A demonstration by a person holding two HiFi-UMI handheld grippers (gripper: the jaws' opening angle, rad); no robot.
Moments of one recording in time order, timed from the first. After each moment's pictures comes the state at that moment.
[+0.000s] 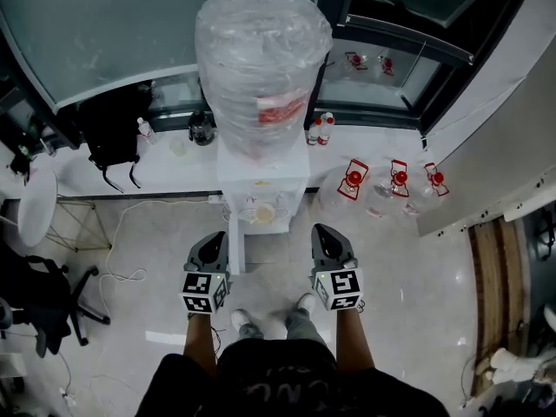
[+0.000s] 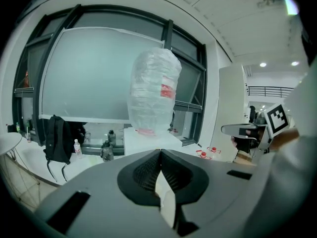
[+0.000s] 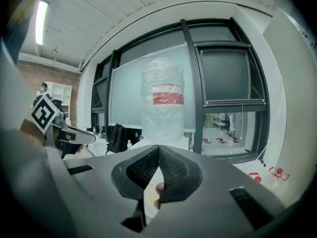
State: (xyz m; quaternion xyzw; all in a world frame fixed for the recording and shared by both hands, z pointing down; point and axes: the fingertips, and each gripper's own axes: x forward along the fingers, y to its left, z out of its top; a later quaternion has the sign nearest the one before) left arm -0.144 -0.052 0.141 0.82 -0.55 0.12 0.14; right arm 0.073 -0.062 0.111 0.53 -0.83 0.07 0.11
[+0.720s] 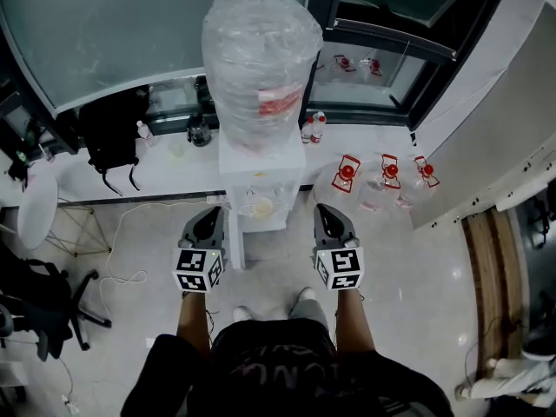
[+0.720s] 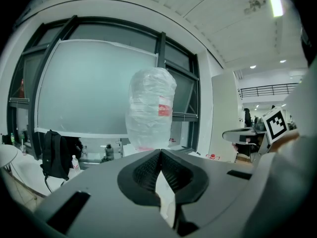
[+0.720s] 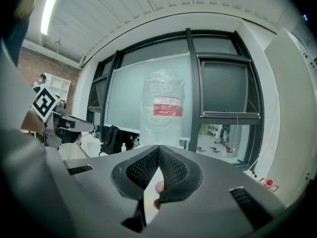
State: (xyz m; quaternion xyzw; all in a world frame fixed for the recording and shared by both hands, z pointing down) left arm -0.160 -0.049 0.077 0.84 -0.53 0.08 0.08; right arm 0.071 -0.046 0.067 0.56 -0.82 0.02 0.10
